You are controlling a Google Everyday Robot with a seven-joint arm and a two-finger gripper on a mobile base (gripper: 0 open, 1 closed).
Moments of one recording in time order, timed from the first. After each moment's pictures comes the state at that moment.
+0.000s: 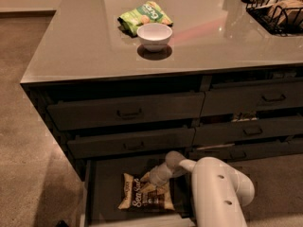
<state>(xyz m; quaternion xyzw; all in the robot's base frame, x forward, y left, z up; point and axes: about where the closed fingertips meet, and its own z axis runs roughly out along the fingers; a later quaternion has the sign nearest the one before) 0.586 0.020 0.154 -0.64 0.67 0.31 0.21</state>
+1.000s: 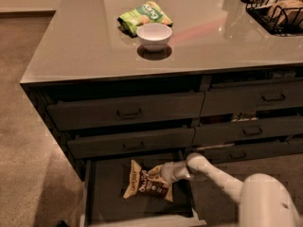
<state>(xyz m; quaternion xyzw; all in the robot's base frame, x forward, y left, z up) 0.595 -0.014 0.252 -0.63 0.61 0.29 0.39</state>
